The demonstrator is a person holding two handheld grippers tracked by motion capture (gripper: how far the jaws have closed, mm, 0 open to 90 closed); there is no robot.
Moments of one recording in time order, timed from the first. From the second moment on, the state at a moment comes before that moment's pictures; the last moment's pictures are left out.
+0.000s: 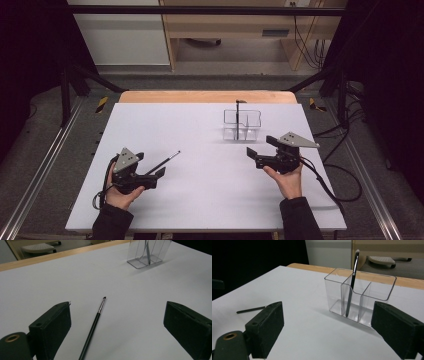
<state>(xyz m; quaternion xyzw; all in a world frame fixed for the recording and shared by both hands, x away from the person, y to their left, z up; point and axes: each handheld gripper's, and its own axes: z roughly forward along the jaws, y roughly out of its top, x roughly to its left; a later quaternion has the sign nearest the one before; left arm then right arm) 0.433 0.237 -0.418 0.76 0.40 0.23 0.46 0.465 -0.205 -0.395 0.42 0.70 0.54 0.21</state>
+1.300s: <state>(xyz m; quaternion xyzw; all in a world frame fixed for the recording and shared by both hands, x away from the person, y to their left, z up) 0.440 0.234 -0.411 0.77 0.39 0.22 0.45 0.427 -0.227 -0.409 0.42 0.71 0.53 0.21</state>
